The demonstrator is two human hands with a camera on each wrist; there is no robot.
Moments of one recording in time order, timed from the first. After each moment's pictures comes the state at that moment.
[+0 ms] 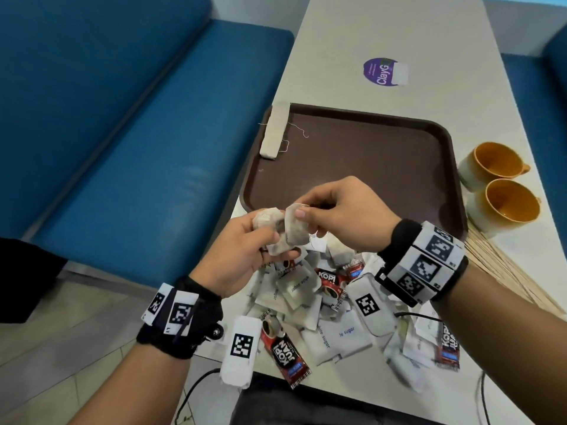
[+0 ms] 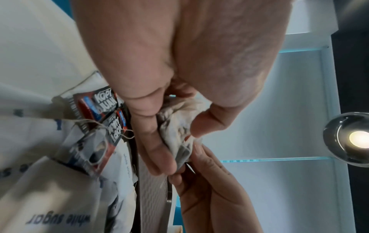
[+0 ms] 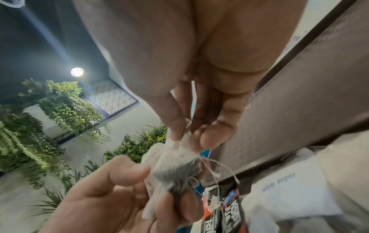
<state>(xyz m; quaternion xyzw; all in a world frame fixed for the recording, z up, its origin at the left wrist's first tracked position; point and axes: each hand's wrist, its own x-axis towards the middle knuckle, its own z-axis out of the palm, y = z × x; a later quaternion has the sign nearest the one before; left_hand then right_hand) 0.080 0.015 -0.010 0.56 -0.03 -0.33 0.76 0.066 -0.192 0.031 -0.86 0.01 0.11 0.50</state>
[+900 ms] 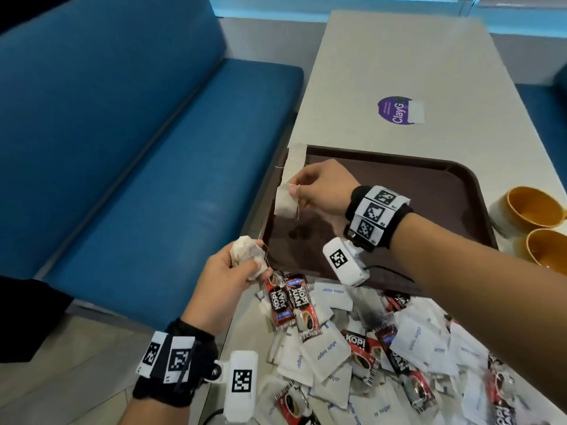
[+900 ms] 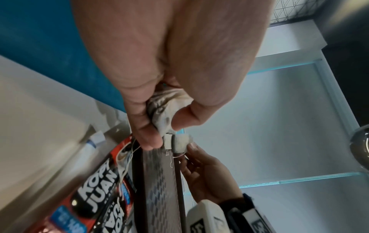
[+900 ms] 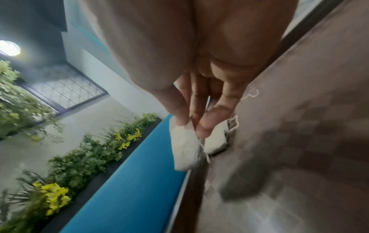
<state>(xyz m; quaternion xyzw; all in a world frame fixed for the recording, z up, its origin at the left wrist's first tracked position) 0.136 0.048 -0.035 0.65 0.07 -0.20 0.73 0.223 -0.182 0.007 -0.87 0.08 0.08 0.49</state>
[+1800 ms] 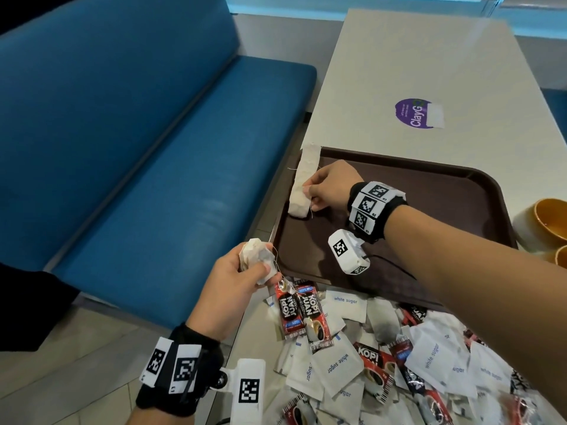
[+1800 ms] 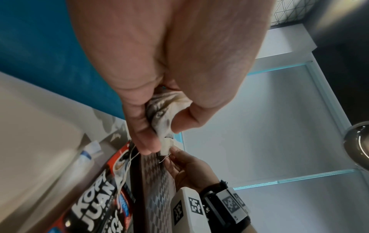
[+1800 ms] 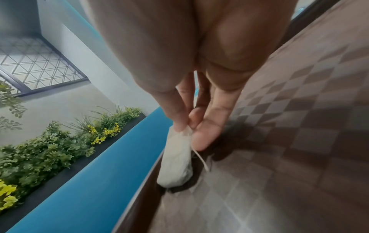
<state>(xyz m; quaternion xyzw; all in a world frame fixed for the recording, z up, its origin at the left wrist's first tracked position) 0.138 0.051 -0.034 0.67 0.06 -0.20 0.71 0.264 -0.186 -0.023 -0.85 0.16 0.13 0.49</state>
